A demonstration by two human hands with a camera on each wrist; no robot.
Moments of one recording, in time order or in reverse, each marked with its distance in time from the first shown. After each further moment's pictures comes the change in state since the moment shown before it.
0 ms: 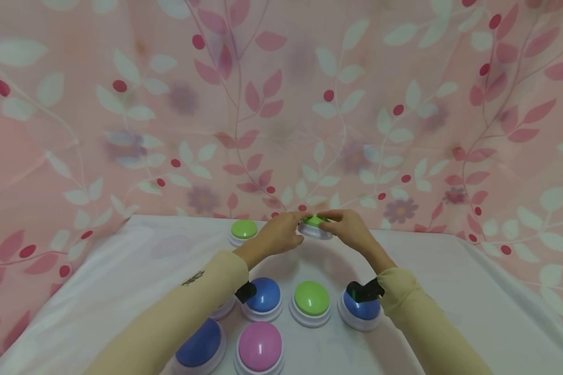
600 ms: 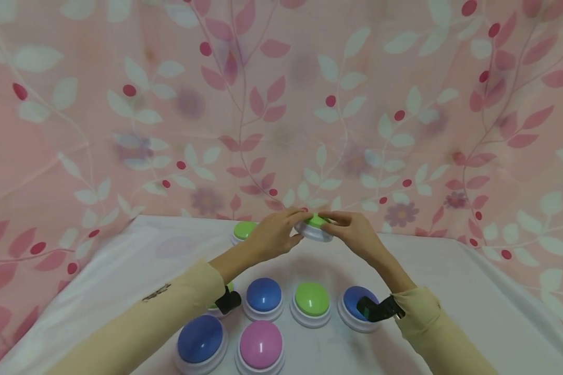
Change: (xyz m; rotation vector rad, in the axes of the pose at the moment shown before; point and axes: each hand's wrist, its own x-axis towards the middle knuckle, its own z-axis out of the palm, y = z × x) left_hand -0.036 0.014 -0.025 0.154 0.252 0.290; right_hand -0.031 -0.025 -0.011 0.144 0.008 -0.038
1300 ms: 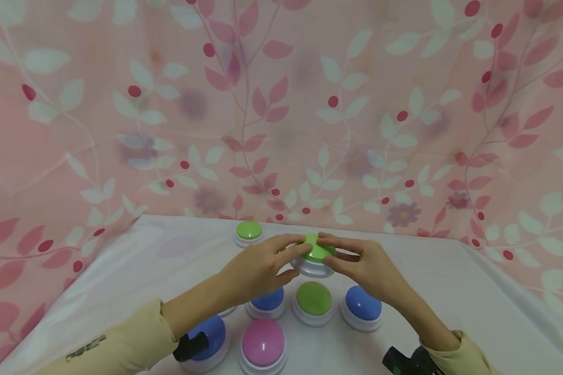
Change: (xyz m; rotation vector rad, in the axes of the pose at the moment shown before) left_hand -0.066 0.047 -0.039 0.052 0.154 0.282; right_hand -0.075 -0.035 0.005 0.057 -0.080 -0.206
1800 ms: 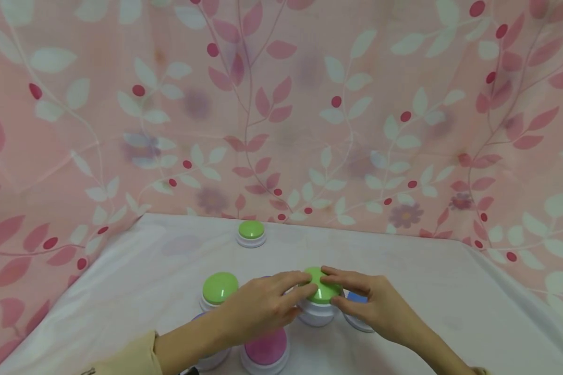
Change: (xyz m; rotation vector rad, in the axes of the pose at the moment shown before) left_hand -0.029 0.038 0.010 0.136 -0.029 0.106; right_hand -0.046 0.010 0.015 -0.093 -0.073 -0.116
